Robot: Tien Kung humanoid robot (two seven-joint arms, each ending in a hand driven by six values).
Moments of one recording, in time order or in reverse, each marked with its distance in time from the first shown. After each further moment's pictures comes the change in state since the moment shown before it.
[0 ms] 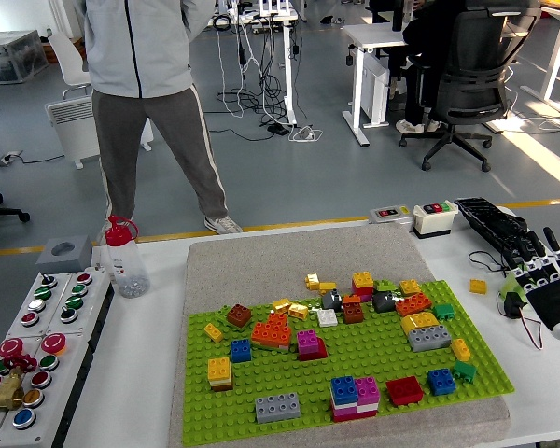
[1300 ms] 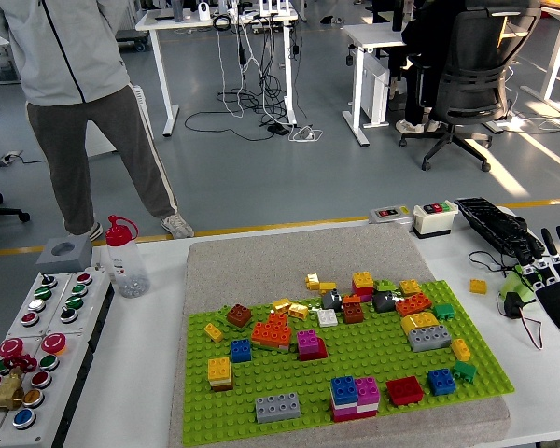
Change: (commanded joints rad) left arm -0.011 0.001 0.004 0.000 -0.007 -0.001 -0.011; right arm -0.004 0.004 0.030 0.006 0.024 -0.011 0.003
